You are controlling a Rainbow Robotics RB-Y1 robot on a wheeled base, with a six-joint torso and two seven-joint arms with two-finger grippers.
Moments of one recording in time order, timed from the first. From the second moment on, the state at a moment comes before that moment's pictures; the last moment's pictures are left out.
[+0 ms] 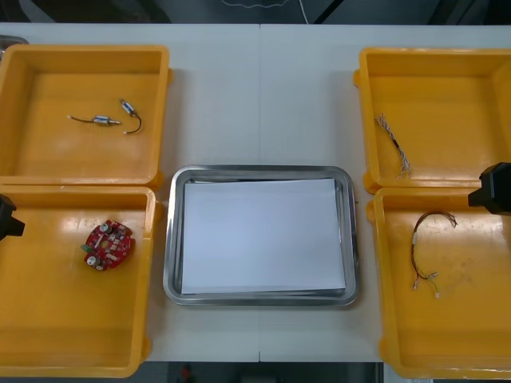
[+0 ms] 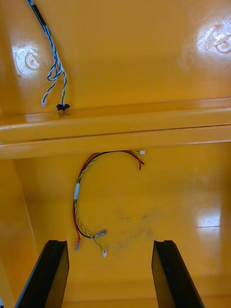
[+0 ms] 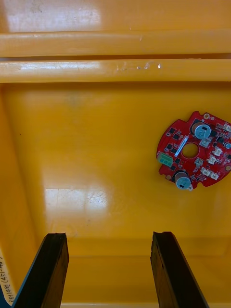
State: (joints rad) right arm -0.25 -0.75 -0.24 -2.18 -0.80 1.92 1.14; left arm -0.09 0.83 0.33 -2.19 0.88 1.91 -1.28
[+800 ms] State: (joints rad) right arm -0.25 -0.75 -0.24 -2.18 -0.80 1.92 1.14; left arm -0.09 0.83 0.33 -2.19 0.88 1.91 -1.28
